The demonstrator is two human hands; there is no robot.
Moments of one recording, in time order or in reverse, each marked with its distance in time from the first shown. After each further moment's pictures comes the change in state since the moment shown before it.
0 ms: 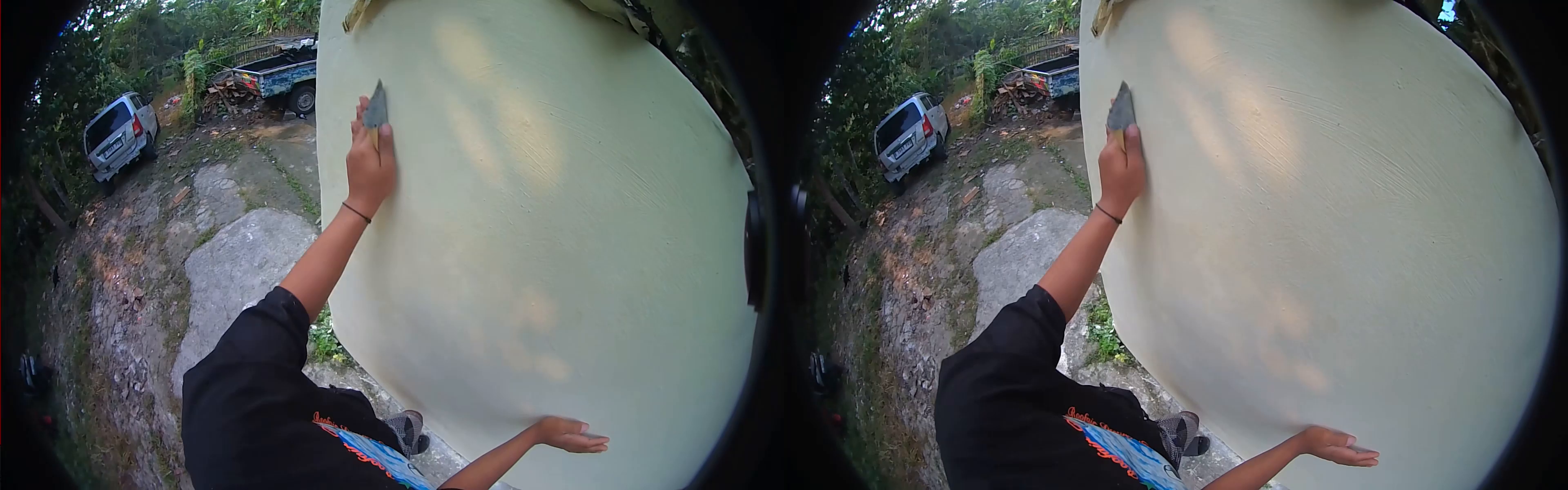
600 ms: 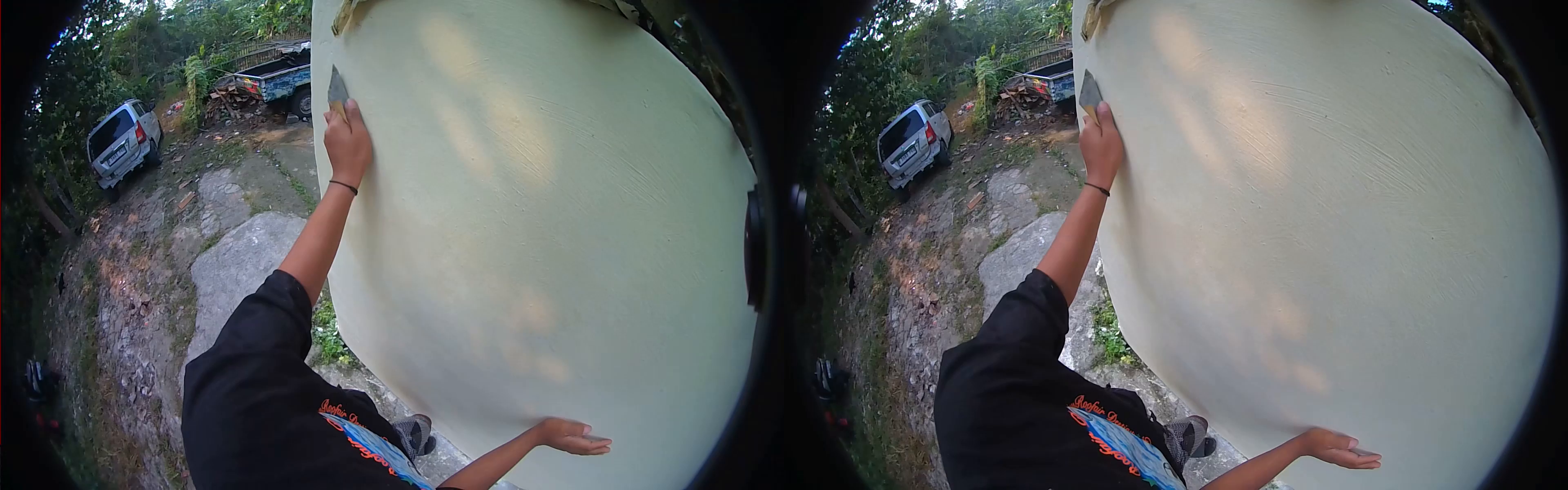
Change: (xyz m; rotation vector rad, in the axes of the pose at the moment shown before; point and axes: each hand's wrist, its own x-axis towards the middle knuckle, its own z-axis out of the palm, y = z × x) left_hand 0.044 -0.020 -0.005 0.086 0.029 -0.370; right_hand -0.003 0.003 0.001 0.036 0.009 0.020
